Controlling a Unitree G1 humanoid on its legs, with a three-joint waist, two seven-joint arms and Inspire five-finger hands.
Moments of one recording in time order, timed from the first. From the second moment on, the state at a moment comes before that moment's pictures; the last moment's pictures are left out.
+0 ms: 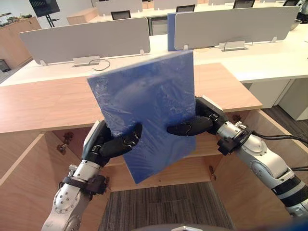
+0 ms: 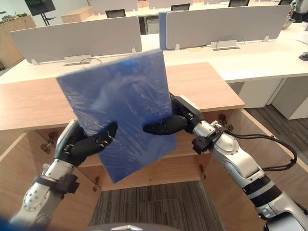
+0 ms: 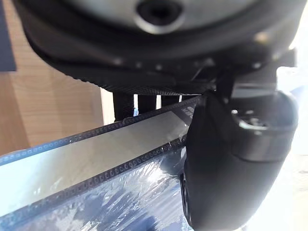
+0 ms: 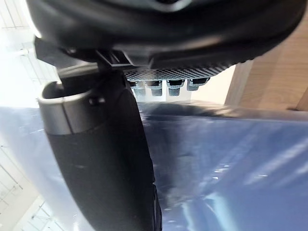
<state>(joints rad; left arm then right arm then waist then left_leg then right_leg) 0.37 0.48 0.01 -0.49 -0.56 -0.14 -0.16 -0.29 -0.77 0.37 -0.12 0.72 -0.02 0.18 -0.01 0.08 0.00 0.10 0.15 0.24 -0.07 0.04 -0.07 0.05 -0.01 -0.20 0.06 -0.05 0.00</state>
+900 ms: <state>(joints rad) 0.37 0.61 -0.21 -0.28 -0.90 -0.15 -0.31 -0.34 -0.89 0.44 -0.21 0.74 -0.05 0.30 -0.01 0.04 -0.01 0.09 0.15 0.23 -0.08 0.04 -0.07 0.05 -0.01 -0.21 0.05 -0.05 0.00</state>
